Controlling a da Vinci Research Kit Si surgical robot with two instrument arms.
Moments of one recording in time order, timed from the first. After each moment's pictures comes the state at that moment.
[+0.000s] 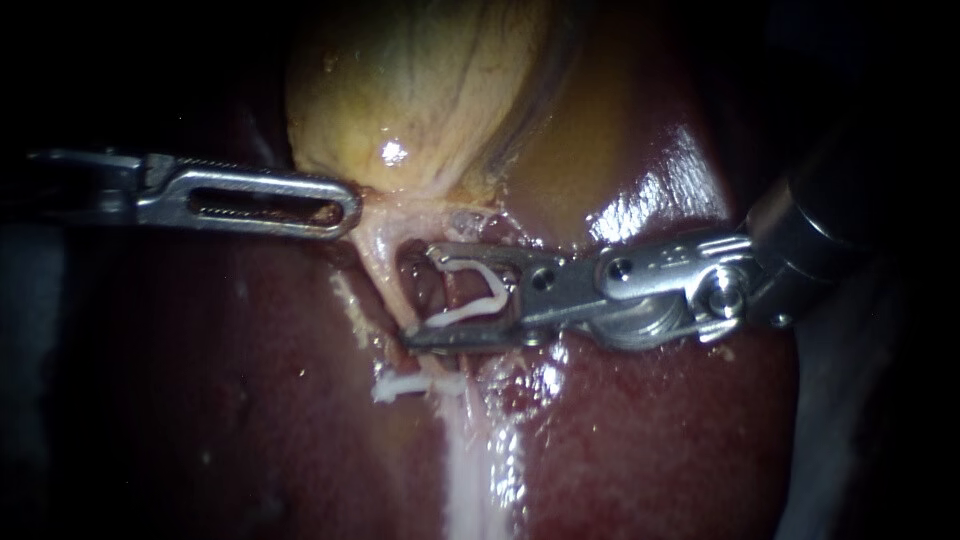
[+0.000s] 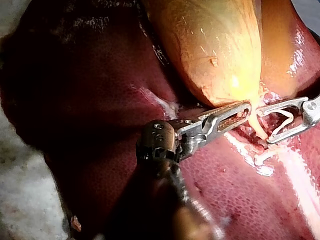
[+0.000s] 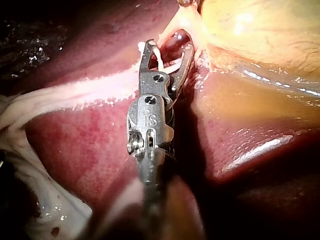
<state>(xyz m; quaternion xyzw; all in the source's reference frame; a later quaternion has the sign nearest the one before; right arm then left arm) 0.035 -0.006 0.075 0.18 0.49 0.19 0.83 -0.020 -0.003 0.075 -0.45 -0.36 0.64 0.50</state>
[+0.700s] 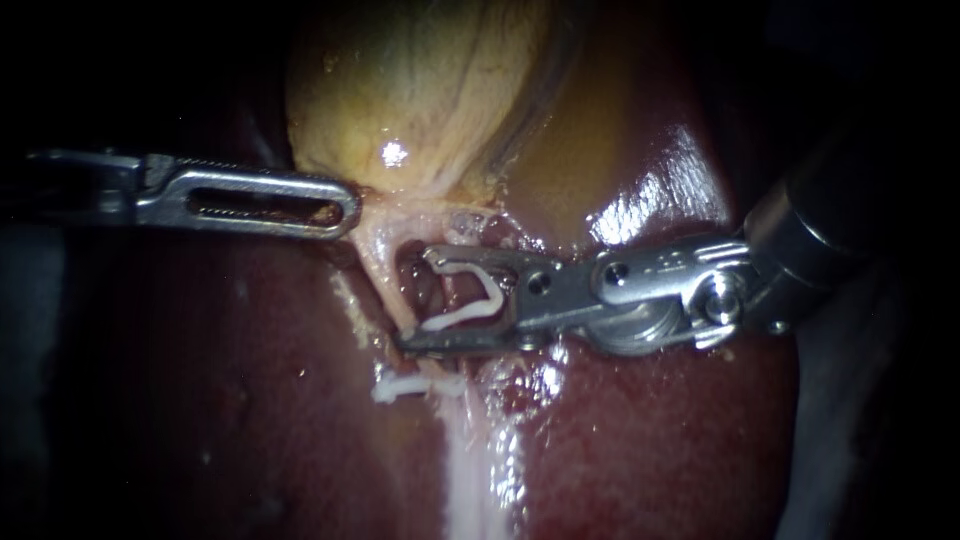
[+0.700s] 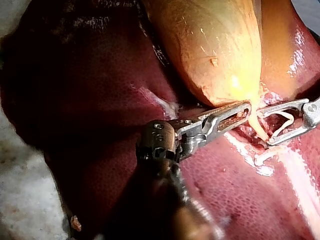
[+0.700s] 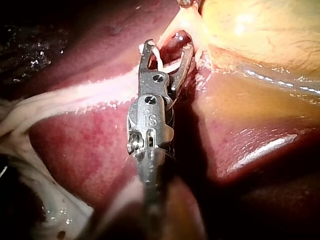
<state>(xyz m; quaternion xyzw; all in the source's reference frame) 0.035 -0.007 0.074 0.19 0.49 0.20 0.83 -0.020 -0.003 0.075 -0.45 -0.36 0.64 0.50</state>
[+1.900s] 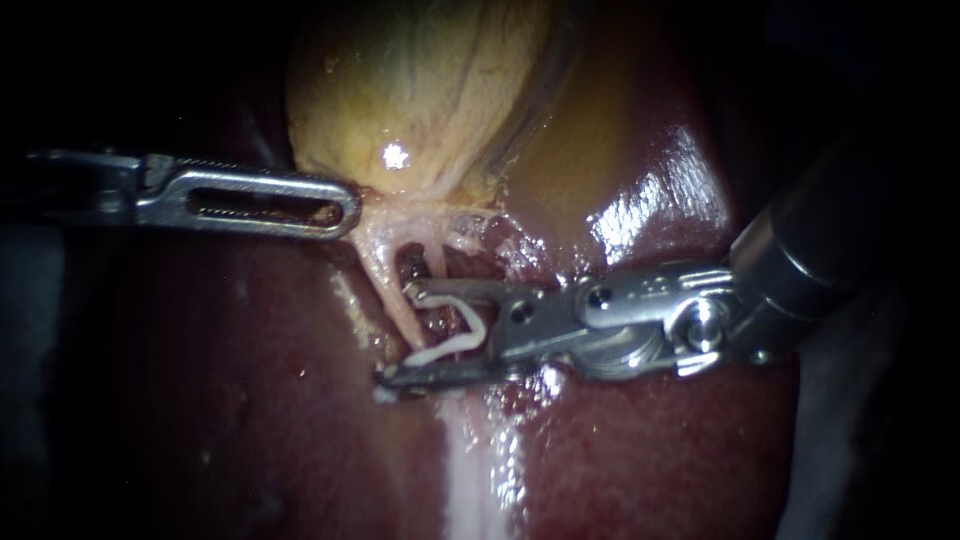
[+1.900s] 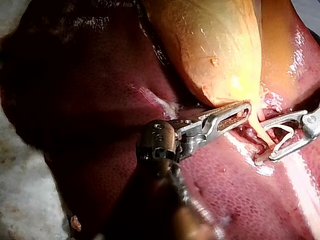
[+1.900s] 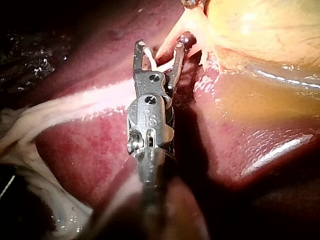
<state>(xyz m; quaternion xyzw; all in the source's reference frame) 0.037 -0.009 0.074 0.23 0.50 0.20 0.81 -0.020 -0.003 0.075 -0.45 -0.36 0.64 0.50</state>
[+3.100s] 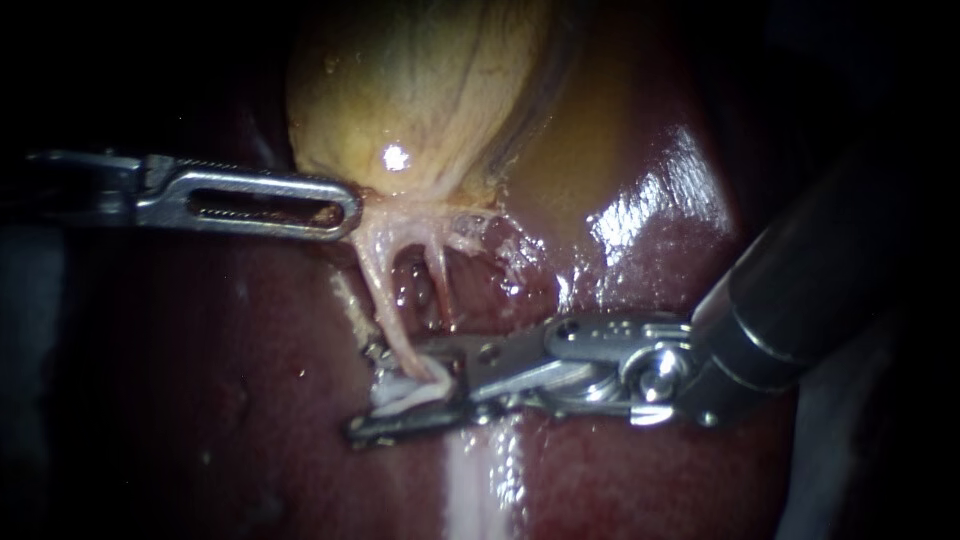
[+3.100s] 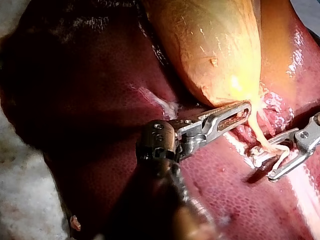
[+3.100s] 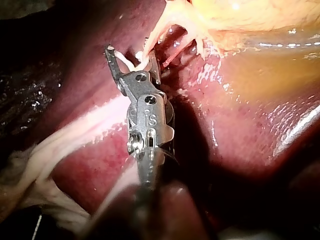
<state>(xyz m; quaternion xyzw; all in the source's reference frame) 0.039 -0.011 0.076 0.35 0.50 0.24 0.76 -0.020 -0.003 0.075 -0.45 -0.36 0.64 0.51</state>
